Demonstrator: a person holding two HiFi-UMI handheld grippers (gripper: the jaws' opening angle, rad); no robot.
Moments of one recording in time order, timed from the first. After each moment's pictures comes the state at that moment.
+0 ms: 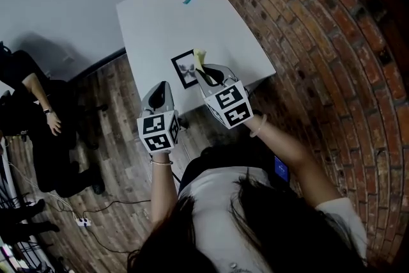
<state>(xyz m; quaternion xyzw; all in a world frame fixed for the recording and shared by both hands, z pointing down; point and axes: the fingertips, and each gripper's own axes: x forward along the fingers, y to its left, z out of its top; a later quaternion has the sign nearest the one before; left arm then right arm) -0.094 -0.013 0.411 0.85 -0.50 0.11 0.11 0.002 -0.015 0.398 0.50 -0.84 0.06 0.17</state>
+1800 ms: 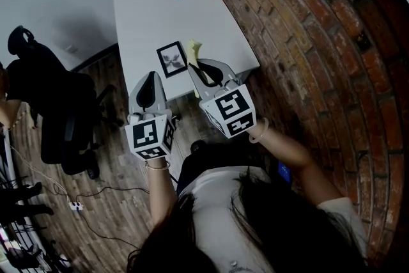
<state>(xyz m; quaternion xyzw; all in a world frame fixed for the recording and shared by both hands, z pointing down) -0.026 0.064 0.311 0.83 -0.55 0.04 0.02 0.064 0.064 0.318 0.48 -0.87 0.03 0.09</state>
